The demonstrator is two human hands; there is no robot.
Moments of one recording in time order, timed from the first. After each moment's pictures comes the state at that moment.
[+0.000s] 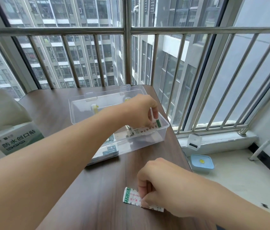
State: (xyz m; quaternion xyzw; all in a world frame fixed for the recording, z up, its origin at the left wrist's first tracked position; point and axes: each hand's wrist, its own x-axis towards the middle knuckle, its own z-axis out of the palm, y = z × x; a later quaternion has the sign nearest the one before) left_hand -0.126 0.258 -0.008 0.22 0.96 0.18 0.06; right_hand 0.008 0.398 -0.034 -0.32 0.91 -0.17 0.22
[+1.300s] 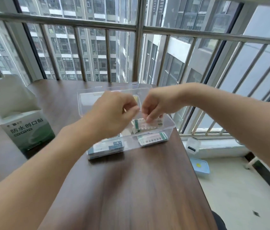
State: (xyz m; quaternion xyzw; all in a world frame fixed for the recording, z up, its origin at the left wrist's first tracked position) left_hand -0.057 0.200 -0.004 0.13 0.95 0.26 -0.16; right_hand -0.156 0.370 0.034 -0.36 0.90 -0.05 0.24
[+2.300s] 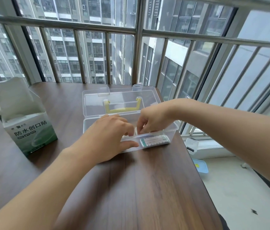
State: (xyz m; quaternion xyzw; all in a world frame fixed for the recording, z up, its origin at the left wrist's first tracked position) left_hand -0.044 0.176 -0.053 0.24 0.95 0.12 -0.15; right_hand -0.133 0.341 0.006 -0.34 0.90 0.04 0.28
